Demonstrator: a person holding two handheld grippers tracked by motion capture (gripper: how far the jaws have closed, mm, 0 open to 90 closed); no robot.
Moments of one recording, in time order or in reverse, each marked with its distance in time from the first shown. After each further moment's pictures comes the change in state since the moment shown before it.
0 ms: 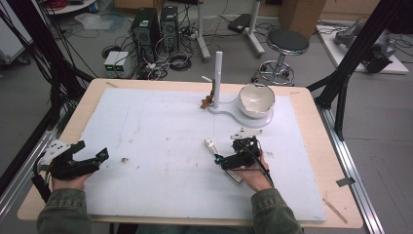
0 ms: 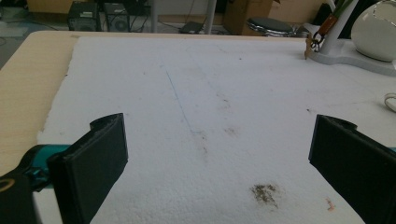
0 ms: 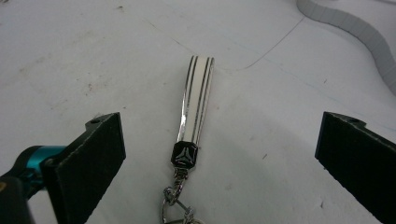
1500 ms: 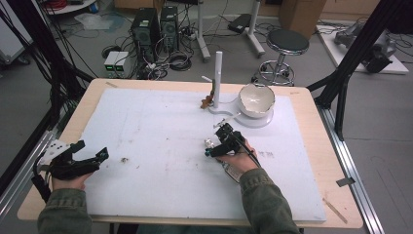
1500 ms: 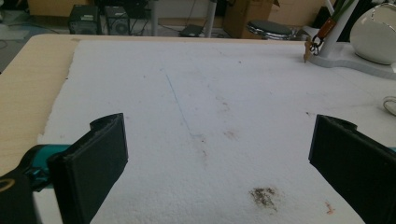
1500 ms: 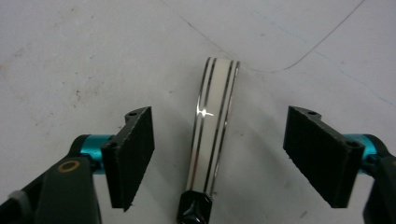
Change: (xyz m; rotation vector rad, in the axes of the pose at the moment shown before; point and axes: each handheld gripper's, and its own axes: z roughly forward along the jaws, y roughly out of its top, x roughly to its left) left arm -0.001 0.001 -0.001 -0.010 0.000 0.002; right arm -0.006 0.038 0.052 0.259 0.107 0.027
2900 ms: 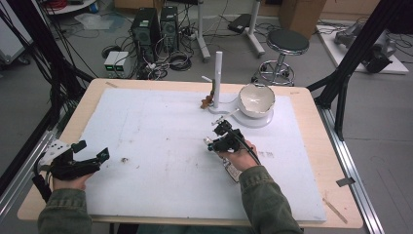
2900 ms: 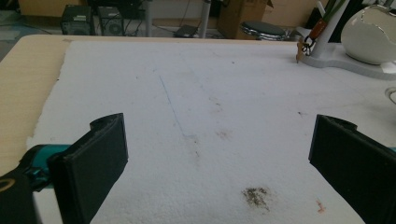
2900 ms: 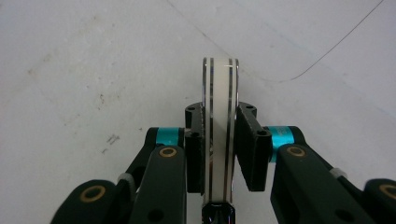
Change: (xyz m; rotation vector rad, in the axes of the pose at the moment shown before) left arm -0.002 0.000 0.000 -0.002 -0.024 -0.001; right arm 0.005 0.012 -0.012 0.029 0.020 -0.008
